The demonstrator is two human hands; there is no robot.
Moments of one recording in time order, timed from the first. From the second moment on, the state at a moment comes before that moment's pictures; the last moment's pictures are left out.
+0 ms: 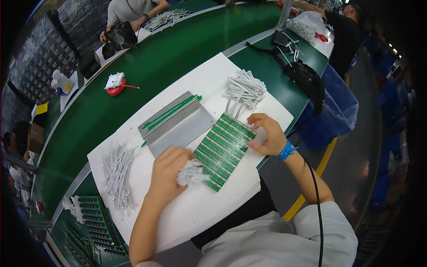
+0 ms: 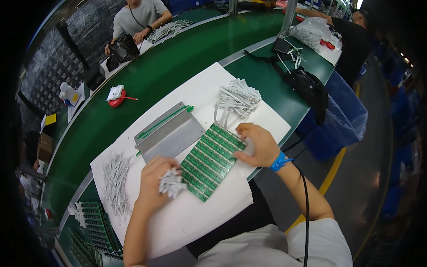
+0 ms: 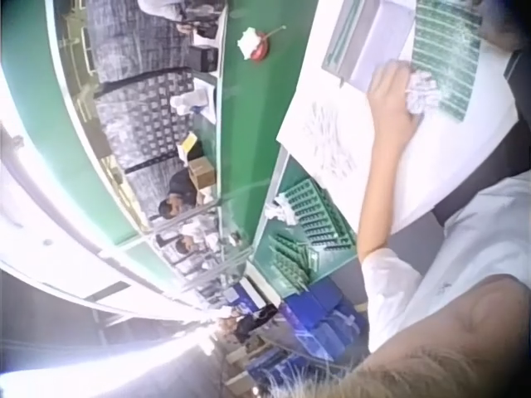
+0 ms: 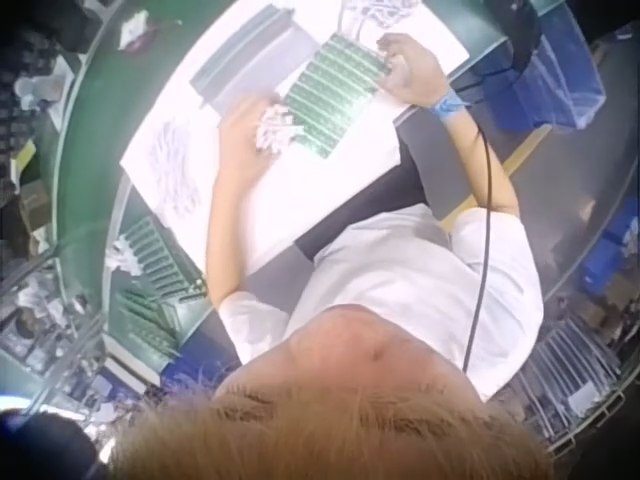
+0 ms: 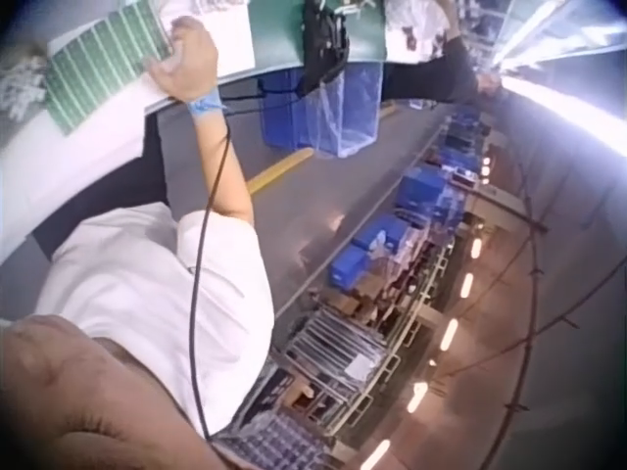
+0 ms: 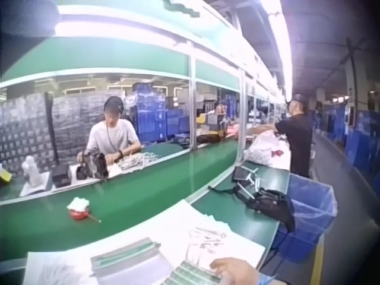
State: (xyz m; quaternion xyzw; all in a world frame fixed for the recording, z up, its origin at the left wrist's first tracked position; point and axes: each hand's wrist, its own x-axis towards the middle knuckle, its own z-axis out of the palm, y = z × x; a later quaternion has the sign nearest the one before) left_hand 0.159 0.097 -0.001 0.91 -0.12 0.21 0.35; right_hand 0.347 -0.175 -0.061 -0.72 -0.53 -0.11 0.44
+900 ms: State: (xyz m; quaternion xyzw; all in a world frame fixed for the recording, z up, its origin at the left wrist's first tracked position) left_hand 0.264 0.056 -0.024 0.94 -0.27 0.14 0.15; right_hand 0.344 -0.164 -0.053 -0.74 -0.56 -0.06 0.36
